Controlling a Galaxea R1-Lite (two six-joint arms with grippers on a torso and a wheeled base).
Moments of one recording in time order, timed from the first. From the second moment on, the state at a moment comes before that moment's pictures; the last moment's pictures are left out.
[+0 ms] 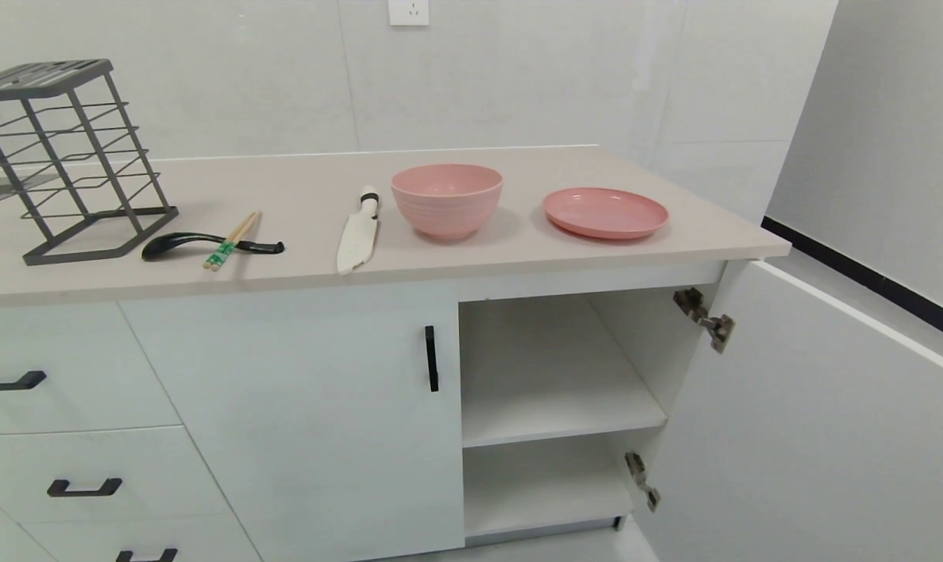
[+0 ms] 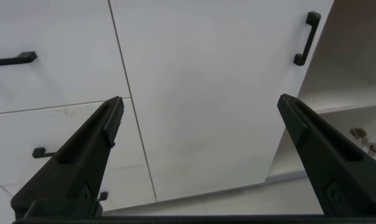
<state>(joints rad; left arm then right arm) 0.00 0.00 0.00 0.00 -0.07 0.03 0.00 0.02 0.00 0.00 0.02 -0.01</state>
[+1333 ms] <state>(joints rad) 0.00 0.00 0.00 0.00 -0.06 0.03 0.00 0.02 0.00 0.00 0.02 -0.01</state>
